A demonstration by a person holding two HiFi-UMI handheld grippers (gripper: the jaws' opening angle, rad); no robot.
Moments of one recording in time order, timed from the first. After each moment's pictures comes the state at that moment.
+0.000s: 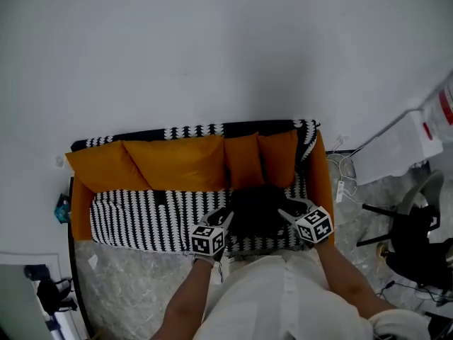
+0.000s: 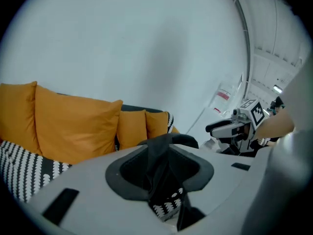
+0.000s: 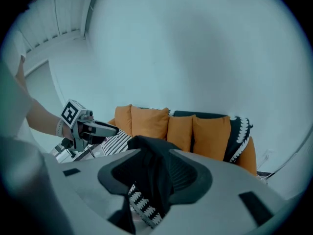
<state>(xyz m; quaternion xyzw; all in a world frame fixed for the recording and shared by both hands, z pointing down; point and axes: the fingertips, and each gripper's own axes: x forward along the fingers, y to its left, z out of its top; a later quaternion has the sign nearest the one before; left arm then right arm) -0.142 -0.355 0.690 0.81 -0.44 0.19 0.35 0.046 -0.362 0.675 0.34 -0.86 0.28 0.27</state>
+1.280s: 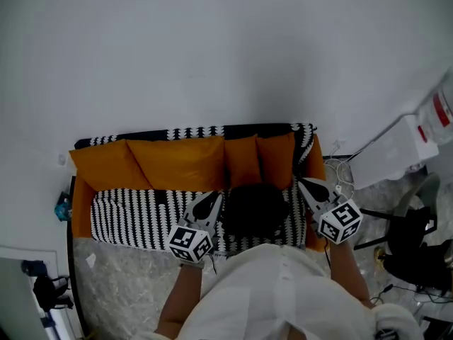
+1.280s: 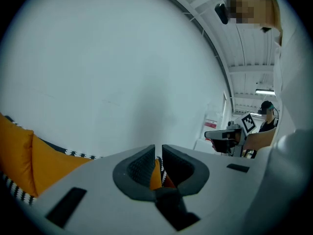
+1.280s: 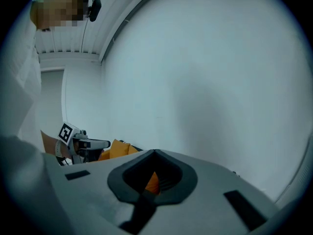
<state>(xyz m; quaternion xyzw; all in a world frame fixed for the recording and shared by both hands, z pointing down) -0.150 -0.370 0.501 0.87 -0.46 0.03 0.19 0.073 -0.391 0.477 0.40 -0.90 0.14 0.11</state>
